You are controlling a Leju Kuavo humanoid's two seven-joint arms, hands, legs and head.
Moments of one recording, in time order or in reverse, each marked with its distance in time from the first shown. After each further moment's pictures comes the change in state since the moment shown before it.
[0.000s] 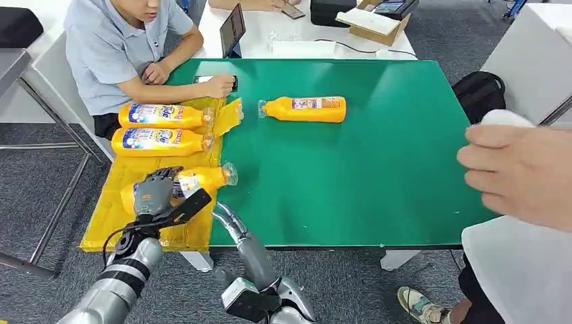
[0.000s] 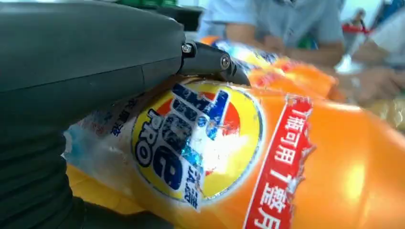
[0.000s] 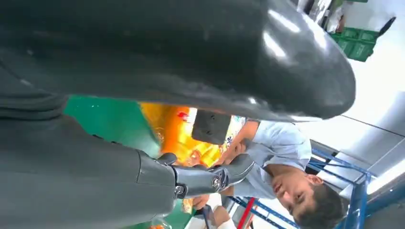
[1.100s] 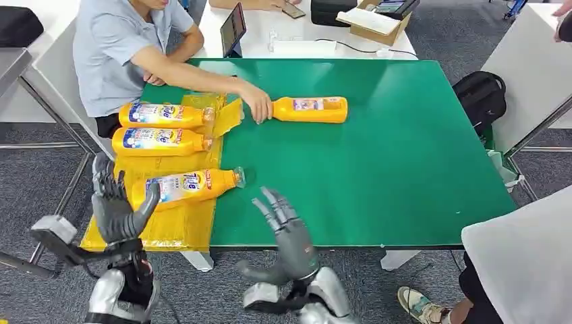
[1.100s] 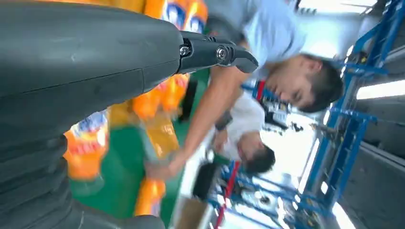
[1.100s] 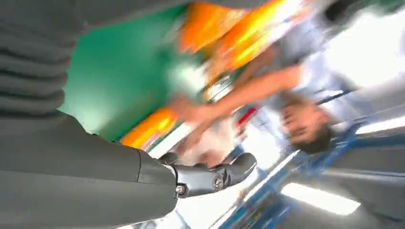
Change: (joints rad) left arm 0.448 -0.111 0.064 -0.829 1.284 -0.176 -0.396; right arm 0.068 -0.082 -0.353 -0.061 0.597 -0.226 0.062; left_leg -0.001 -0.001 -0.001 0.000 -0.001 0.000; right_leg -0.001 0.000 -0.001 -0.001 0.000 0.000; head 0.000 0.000
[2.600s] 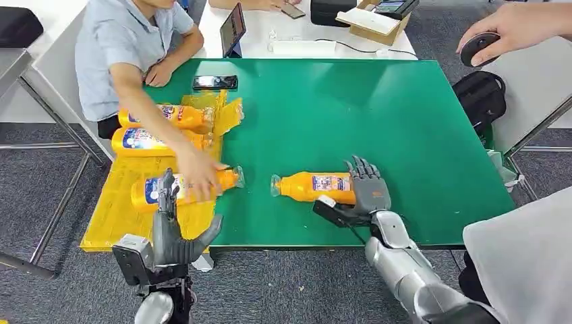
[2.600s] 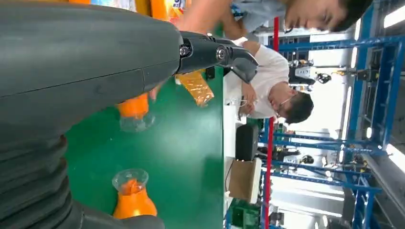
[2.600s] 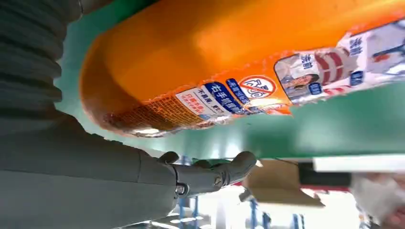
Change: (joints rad) left arm 0.040 -0.033 -0.253 0.061 -0.230 0.087 -0.008; right arm -0.427 -0.154 -0.206 0.631 0.334 0.121 0.443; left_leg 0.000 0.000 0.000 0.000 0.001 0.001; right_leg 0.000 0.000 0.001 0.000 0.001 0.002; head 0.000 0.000
